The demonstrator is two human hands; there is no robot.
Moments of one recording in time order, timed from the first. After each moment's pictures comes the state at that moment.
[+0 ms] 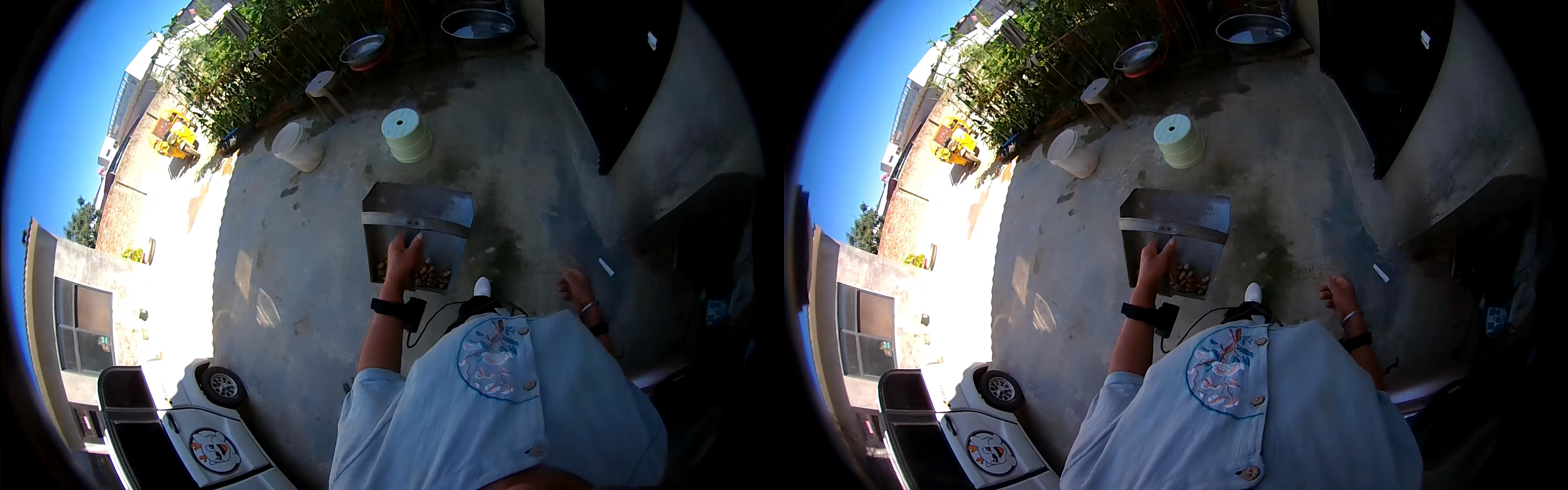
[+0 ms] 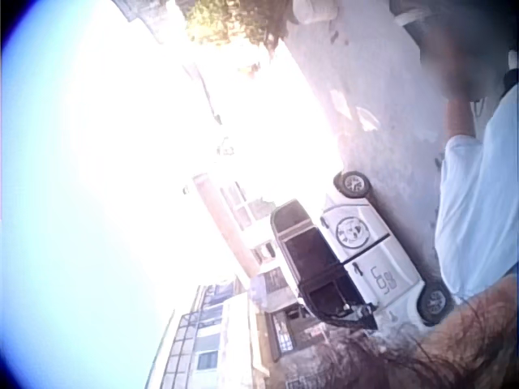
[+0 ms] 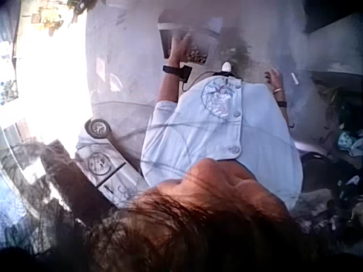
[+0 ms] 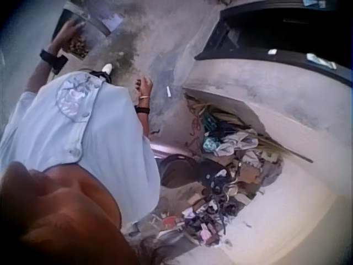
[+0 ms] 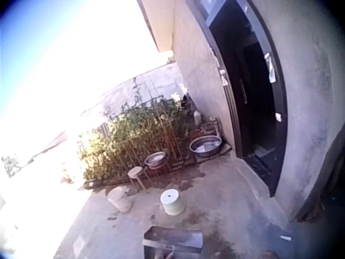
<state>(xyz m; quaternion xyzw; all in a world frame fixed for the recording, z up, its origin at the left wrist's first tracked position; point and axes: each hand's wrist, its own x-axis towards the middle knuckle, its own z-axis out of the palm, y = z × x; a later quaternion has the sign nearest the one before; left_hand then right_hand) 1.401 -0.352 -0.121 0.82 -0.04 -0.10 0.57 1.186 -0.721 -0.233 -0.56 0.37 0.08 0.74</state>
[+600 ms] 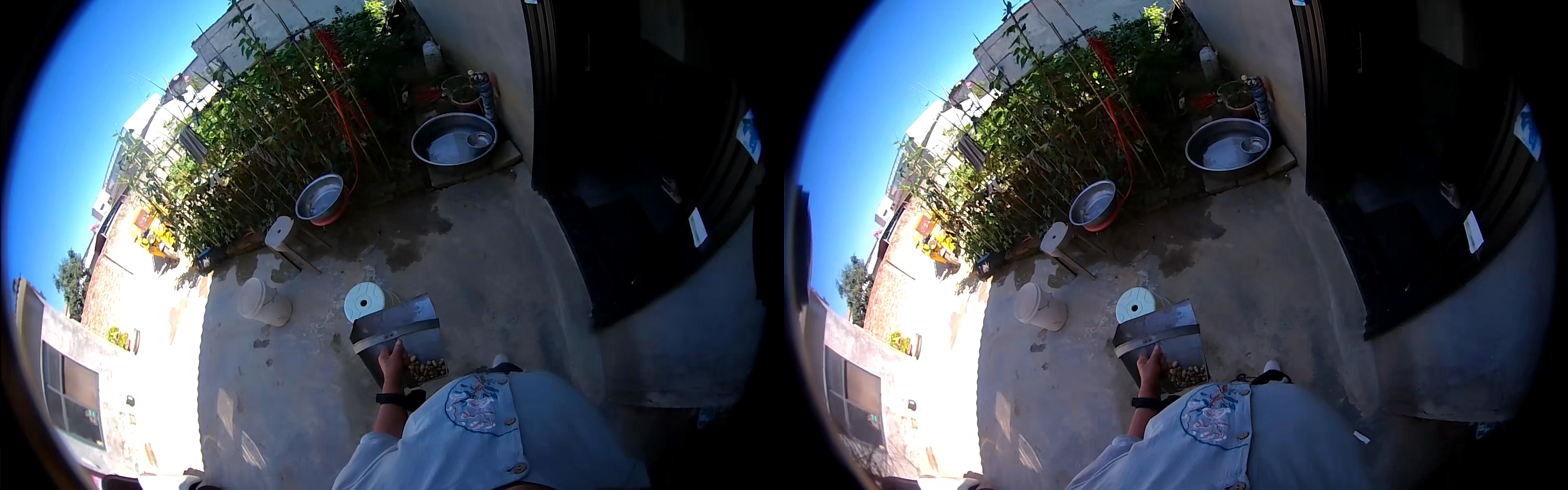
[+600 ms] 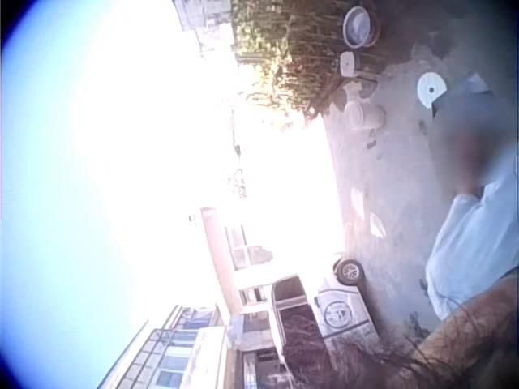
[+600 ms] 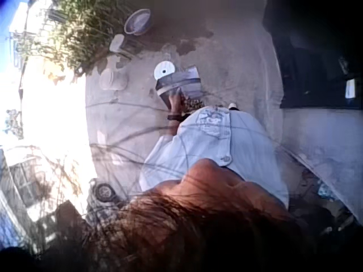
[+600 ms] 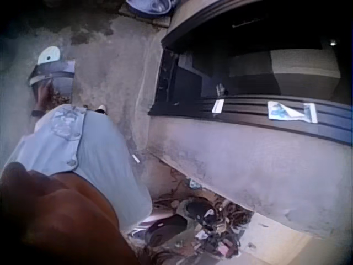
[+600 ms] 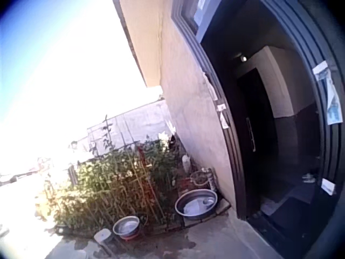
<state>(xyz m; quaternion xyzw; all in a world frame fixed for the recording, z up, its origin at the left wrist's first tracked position) 1.781 -0.612 -0.181 0.64 0.17 -0.08 0.74 1.410 -0.982 -0.366 -0.54 0.60 0.16 0.56</state>
